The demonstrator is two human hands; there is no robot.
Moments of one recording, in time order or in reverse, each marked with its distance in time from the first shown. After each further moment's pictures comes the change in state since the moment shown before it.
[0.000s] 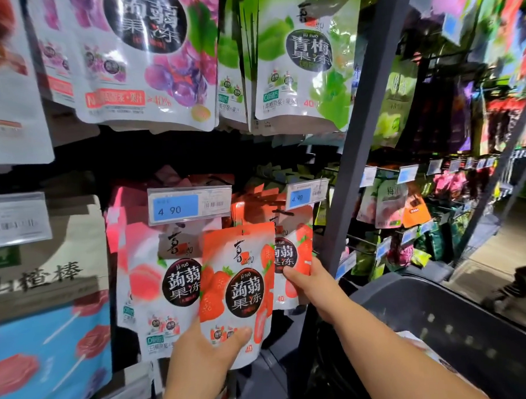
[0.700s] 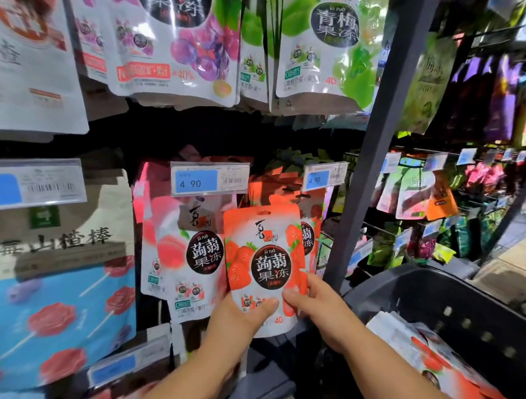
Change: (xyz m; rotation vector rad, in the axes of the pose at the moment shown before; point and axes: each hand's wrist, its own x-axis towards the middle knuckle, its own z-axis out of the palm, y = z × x) left_hand 0.001 -0.005 0.024 -0.185 -0.175 -0.013; right_hand -0.072 0.011 0.022 0.125 -0.276 -0.106
